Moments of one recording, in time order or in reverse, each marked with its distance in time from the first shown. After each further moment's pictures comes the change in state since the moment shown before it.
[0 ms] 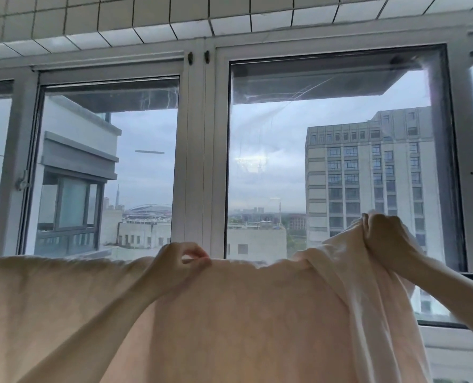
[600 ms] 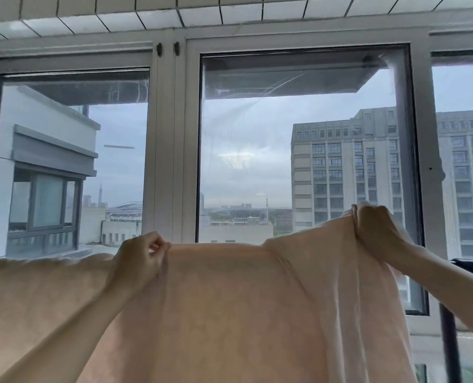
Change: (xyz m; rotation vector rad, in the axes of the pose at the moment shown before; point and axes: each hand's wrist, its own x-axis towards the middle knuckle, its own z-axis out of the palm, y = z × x) left_hand 0.012 0.011 0.032 0.163 0.345 -0.034; right_hand 0.015 0.057 -0.032 -0.021 -0.034 -0.029
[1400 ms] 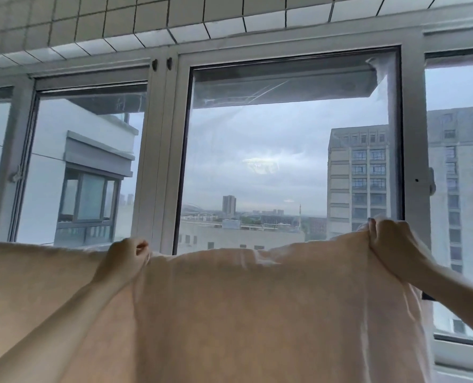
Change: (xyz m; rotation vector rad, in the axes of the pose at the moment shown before) left_hand -0.025 0.119 0.054 0.187 -0.041 -0.243; right_hand 0.029 0.160 -0.060 0.054 0.000 -0.139
